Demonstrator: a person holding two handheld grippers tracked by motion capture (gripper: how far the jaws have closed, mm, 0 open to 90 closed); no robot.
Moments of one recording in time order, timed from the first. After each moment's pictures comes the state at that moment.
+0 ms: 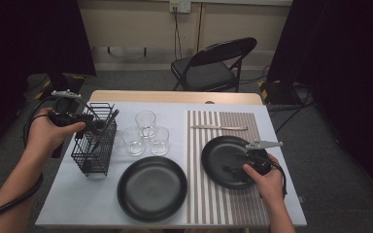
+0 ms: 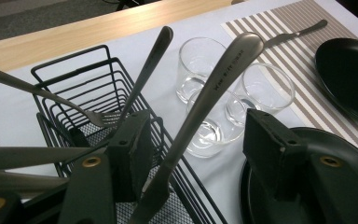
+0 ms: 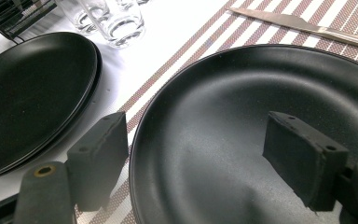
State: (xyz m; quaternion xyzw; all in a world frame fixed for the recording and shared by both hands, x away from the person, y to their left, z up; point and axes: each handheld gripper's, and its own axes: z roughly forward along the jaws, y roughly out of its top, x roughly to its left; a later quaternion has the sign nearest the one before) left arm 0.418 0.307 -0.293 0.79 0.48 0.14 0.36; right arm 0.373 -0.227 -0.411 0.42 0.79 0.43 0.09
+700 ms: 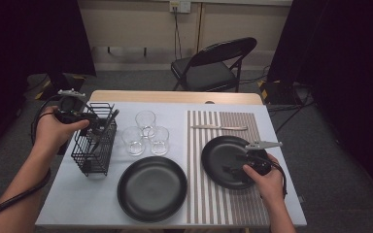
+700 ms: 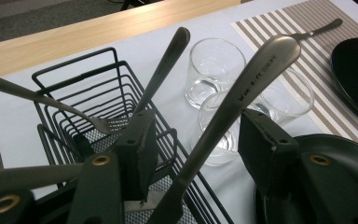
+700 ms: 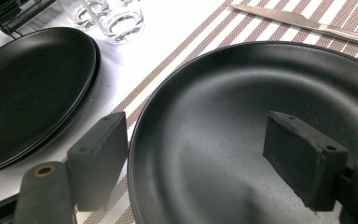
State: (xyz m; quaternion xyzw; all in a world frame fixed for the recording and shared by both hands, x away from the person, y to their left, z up) left arm 0.433 0.306 -0.304 0.78 0.48 0.15 0.36; right arm 0.372 -0.228 -0.411 0.42 0.80 0.42 0.09
